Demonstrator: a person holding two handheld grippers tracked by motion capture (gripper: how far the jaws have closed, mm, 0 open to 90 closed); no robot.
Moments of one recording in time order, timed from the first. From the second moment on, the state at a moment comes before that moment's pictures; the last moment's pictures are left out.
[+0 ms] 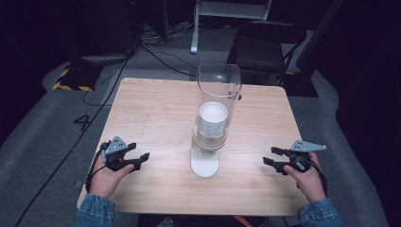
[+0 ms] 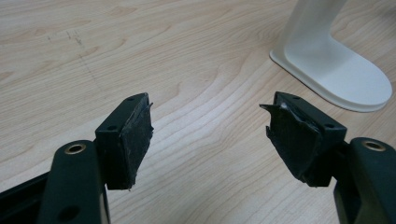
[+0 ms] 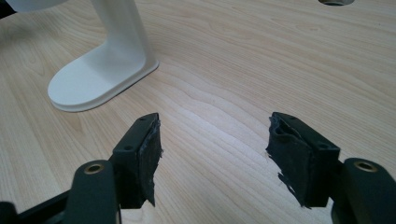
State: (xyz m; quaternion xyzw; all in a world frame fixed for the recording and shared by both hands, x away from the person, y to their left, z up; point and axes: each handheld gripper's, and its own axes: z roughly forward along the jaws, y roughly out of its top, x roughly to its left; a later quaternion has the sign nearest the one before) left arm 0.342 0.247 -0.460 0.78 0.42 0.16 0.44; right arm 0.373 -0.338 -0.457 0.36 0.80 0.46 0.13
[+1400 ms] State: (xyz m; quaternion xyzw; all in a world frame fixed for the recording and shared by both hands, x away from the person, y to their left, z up) left arm 0.333 0.257 -0.470 0.77 0.44 0.16 0.44; right arm 0.383 -0.184 -0.445 0.21 0.79 0.57 0.07
